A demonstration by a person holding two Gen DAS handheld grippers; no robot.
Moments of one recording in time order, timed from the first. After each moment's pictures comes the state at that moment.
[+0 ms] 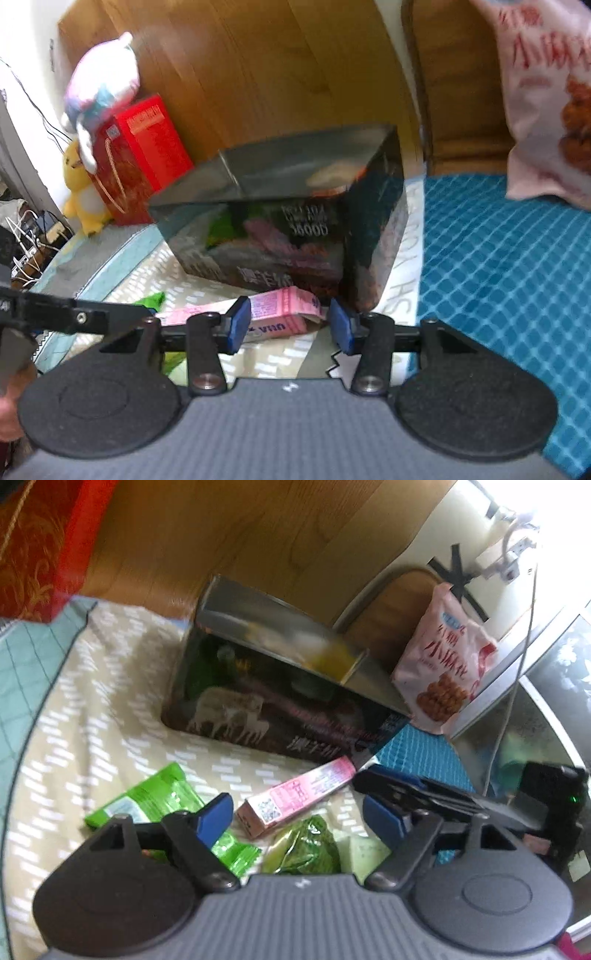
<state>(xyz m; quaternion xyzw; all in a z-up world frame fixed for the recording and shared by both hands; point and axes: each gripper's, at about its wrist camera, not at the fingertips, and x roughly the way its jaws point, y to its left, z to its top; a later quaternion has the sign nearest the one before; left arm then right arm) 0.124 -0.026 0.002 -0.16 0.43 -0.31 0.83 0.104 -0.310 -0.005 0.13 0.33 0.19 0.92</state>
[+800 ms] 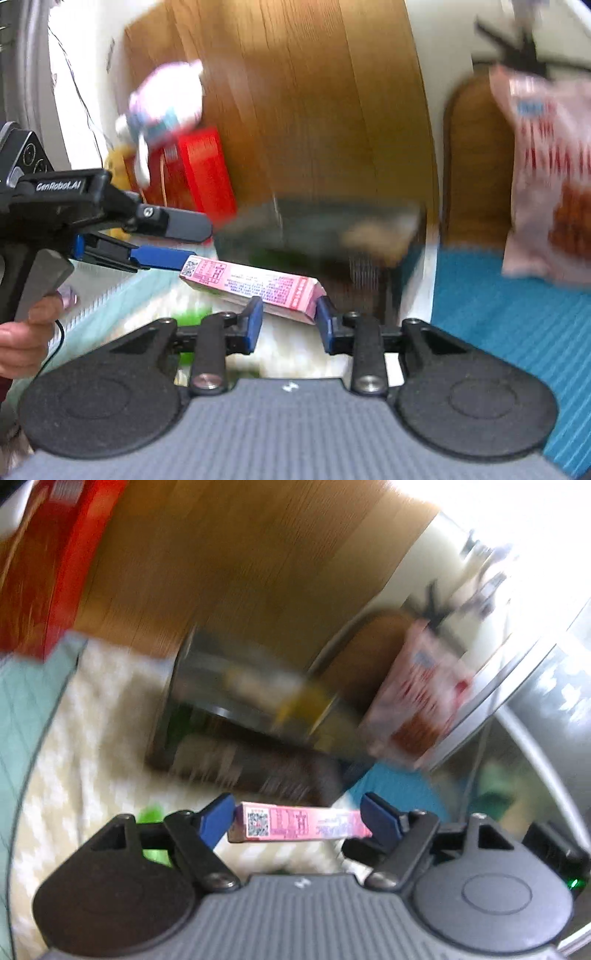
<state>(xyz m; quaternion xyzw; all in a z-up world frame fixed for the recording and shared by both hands) 0.117 -0.020 0.047 -0.19 0.37 -0.33 0.85 0.047 -0.291 0.052 0.04 0.22 0.19 0.95</state>
